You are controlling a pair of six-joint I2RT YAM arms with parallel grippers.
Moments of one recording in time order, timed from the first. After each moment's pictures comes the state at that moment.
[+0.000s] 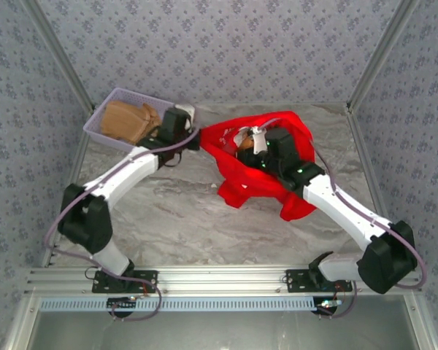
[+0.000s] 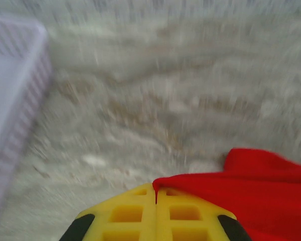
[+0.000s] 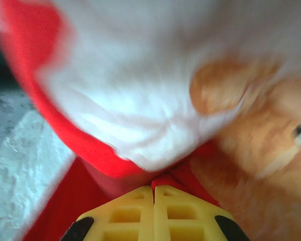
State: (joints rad) left arm -0.53 1.66 1.29 -0.32 -0.06 -0.30; right arm 0.55 1.28 1.04 -0.24 -0.23 0.30
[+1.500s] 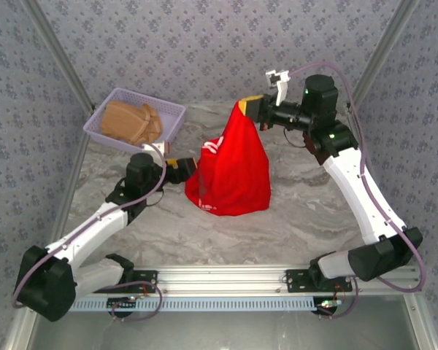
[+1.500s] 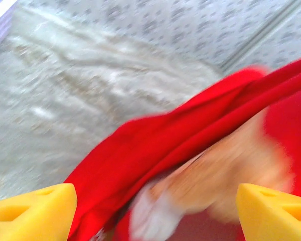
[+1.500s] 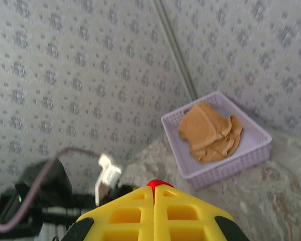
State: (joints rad) left arm -0.48 1.10 0.68 0.13 0.21 -0.59; right arm 0.35 1.38 1.54 -0.33 -0.75 0.27
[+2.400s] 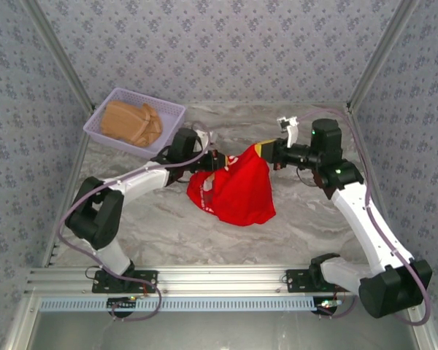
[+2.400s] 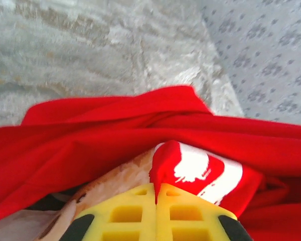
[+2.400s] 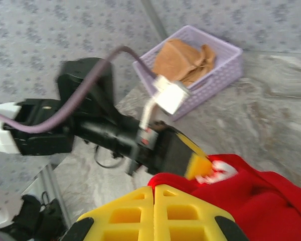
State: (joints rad) left arm -0.56 1.67 1.08 0.06 0.52 -0.61; right arm 0.25 1.09 1.07 -0.35 -0.72 0.23
